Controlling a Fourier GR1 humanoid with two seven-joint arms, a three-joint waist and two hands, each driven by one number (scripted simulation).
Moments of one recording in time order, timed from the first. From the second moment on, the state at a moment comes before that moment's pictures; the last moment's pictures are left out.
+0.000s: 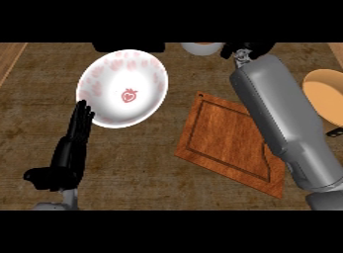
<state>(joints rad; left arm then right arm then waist) -0.01 0.11 -0.13 -1.56 0.07 0.22 -0.14 -1.08 -0.15 0.13 -0.92 1.33 -0.11 0.96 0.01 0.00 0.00</state>
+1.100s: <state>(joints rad) 0.02 0.10 -0.11 -1.59 0.06 0.19 -0.13 -0.84 -0.50 -0.15 -0.91 1.19 -0.16 0.68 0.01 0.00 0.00</state>
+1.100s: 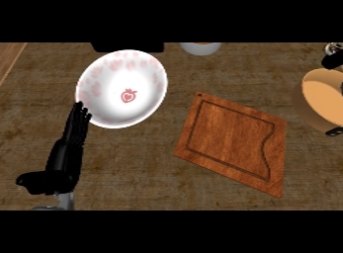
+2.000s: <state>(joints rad) 0.01 0.09 -0.11 -1.59 0.04 0.18 -0.12 -0.79 -0.59 -0.38 -0.47 0.98 -0.18 0.44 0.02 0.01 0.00</state>
